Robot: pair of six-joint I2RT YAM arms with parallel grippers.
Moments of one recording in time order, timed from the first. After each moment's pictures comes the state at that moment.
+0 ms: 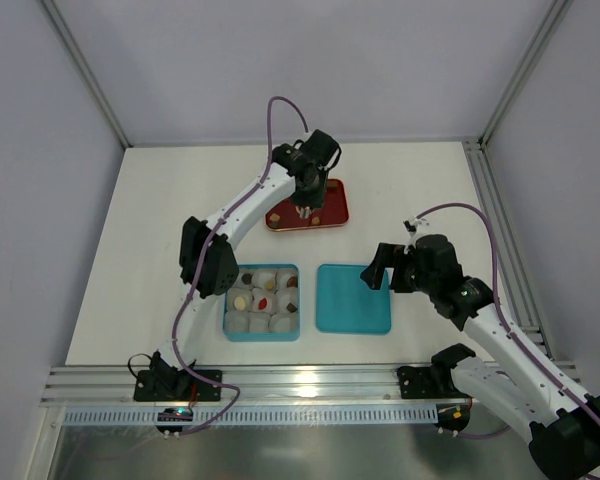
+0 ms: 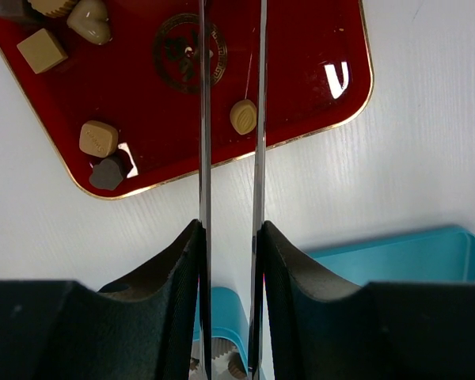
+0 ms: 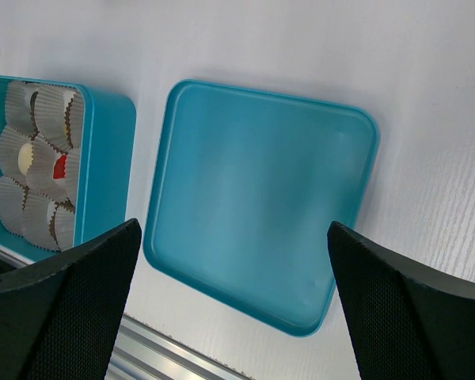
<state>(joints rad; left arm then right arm) -0.68 2.27 2.29 -1.09 -0.18 -0.40 0.42 0.80 0.59 -0.45 -0.12 0.48</state>
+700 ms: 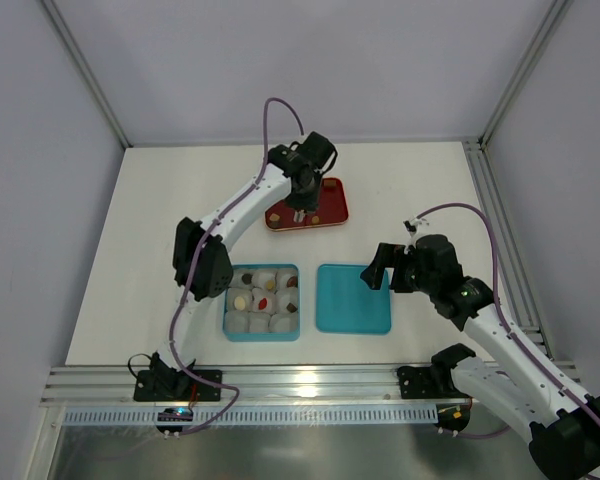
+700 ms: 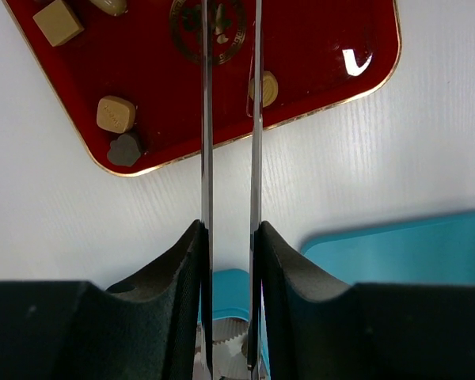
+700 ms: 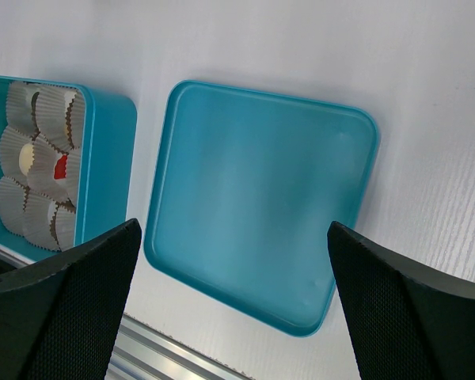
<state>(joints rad) -0.68 2.23 2.22 -1.10 -0.20 -0.40 0.42 0.80 0.59 -0.45 -0.12 0.48</state>
